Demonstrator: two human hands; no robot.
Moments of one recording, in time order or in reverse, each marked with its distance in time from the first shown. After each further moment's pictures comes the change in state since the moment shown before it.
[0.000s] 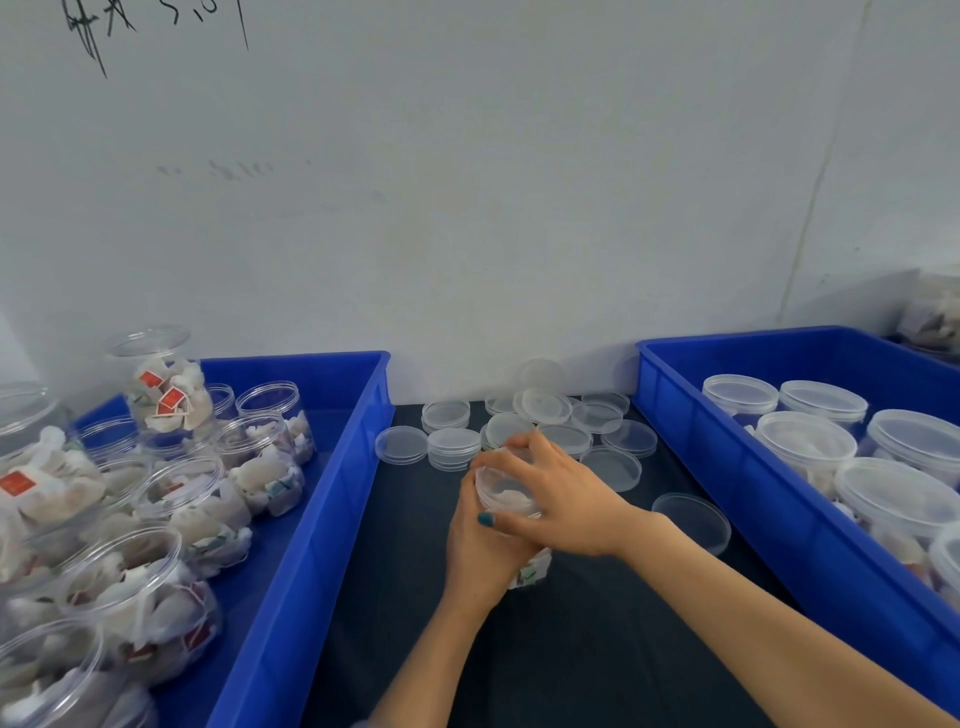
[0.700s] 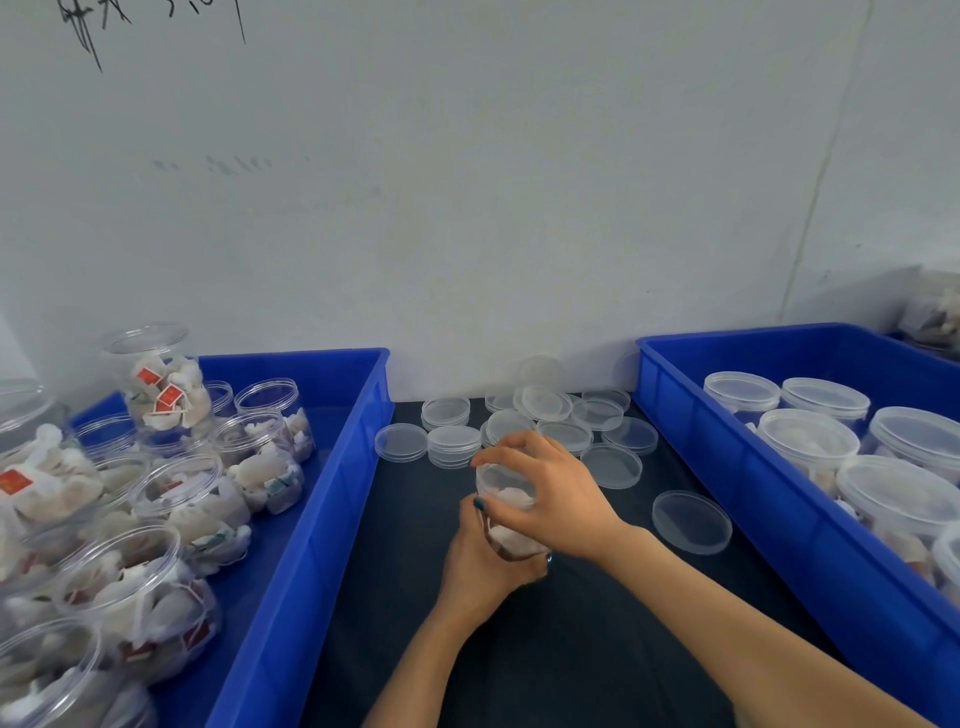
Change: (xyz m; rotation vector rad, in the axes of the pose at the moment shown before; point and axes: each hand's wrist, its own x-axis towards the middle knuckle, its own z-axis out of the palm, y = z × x) left_hand -0.015 -0.023 -0.011 -0.081 -0.194 -0.131; right_hand 0.005 -0.007 0.019 0.102 0.265 0.050
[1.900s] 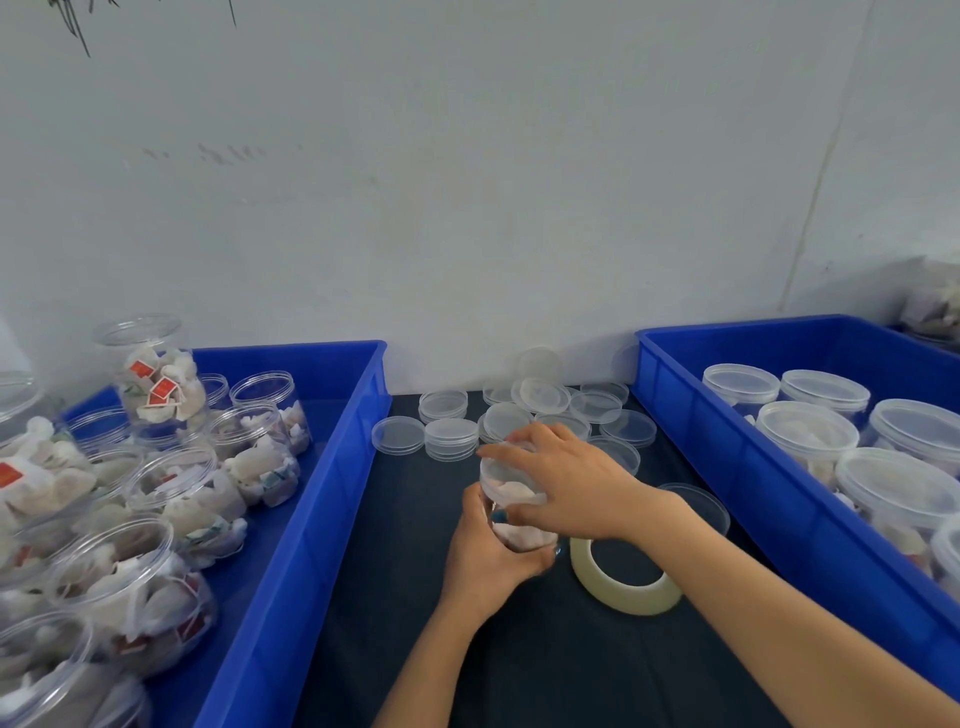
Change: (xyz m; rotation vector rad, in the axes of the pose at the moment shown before) left_hand -0.003 0.007 0.006 0.054 0.029 0.016; right_hand 0.002 -0.011 -0.046 -0.259 -0.432 0.044
